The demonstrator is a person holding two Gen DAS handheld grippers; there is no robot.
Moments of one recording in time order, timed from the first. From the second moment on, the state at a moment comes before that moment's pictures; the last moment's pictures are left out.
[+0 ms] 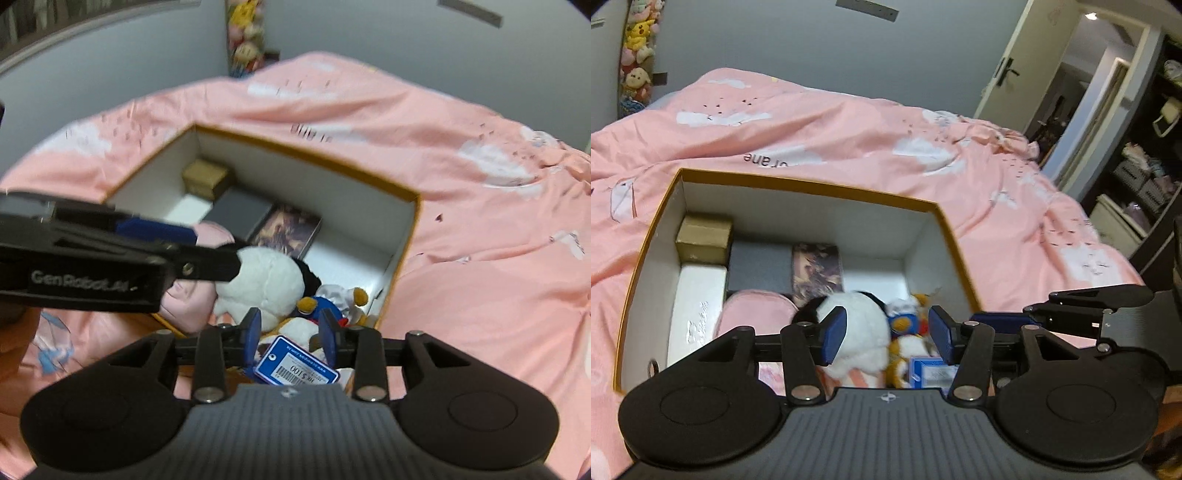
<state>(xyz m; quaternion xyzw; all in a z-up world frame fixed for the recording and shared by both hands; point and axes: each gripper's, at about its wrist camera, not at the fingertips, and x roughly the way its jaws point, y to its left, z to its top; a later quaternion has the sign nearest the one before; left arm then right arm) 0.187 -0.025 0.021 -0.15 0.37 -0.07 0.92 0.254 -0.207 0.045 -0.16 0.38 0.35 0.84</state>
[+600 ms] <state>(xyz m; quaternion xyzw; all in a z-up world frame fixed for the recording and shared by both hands) 0.130 -0.028 -0.028 -0.20 0.42 -0.13 0.88 0.183 -0.266 0.005 -0.09 0.36 0.28 0.88</state>
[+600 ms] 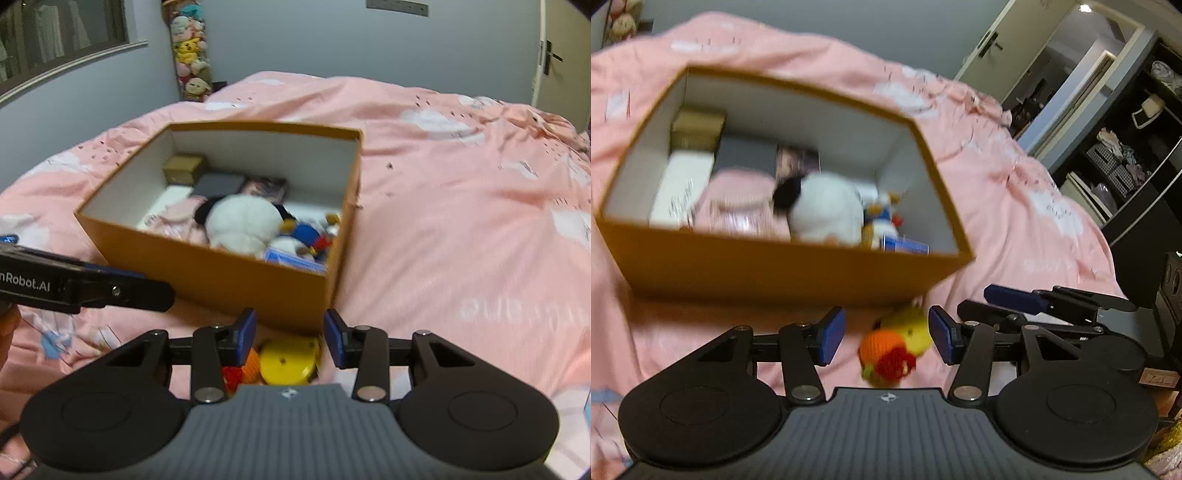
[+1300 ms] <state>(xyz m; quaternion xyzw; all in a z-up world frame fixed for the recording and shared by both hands) 0.153 -0.087 -0.085 -0.07 0.47 -0.12 0.87 0.198 -0.293 -0.044 -0.02 0.43 0.27 0.86</state>
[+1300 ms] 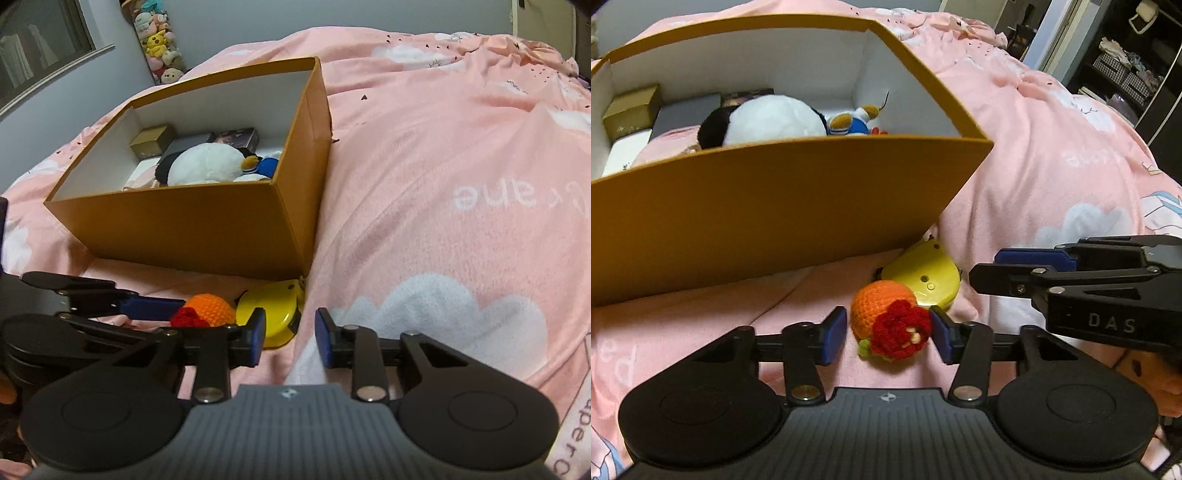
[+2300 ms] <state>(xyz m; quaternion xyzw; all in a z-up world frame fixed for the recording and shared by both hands) 0.146 -0.039 -0.094 -0.15 0.49 -0.07 0.85 0.213 -0.232 -0.081 -0.17 0.43 0.30 0.84</state>
